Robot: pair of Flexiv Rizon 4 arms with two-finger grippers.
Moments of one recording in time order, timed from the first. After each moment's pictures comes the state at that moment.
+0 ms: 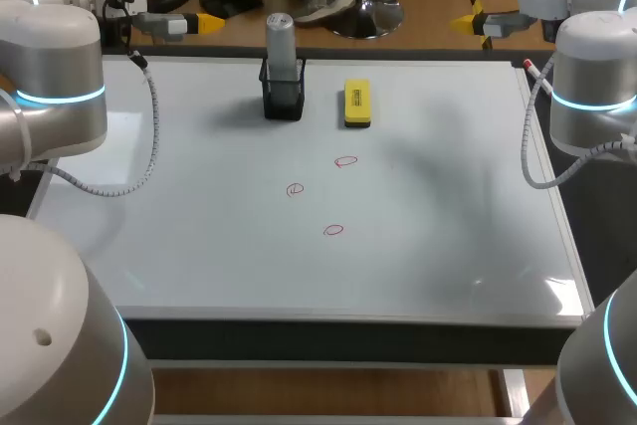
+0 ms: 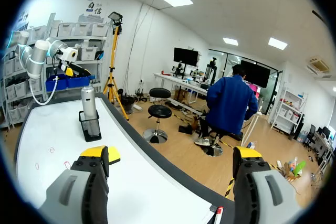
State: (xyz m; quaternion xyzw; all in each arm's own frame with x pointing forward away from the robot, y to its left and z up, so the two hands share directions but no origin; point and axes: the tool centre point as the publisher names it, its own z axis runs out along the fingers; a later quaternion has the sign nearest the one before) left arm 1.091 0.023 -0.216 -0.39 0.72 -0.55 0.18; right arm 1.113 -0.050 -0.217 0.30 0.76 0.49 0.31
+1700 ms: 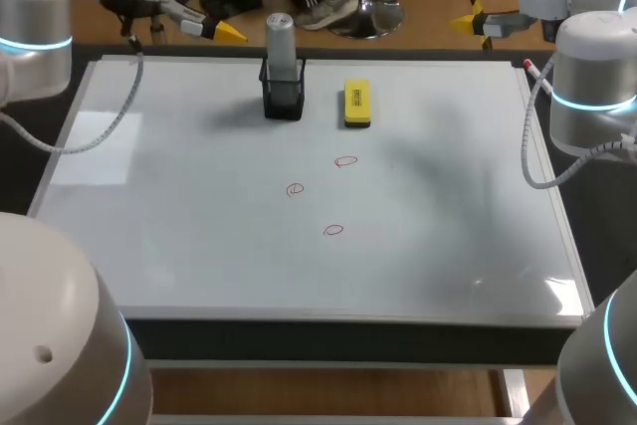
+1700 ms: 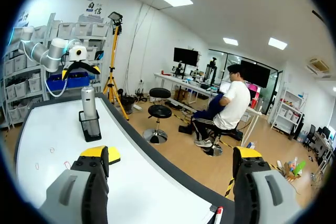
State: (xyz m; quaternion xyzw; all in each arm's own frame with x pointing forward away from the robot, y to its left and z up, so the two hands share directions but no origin) left arm 1.073 -0.075 -0.202 -0.04 0.80 -0.60 0.05; right arm 1.112 -0.050 -0.217 0.30 0.76 0.49 0.31
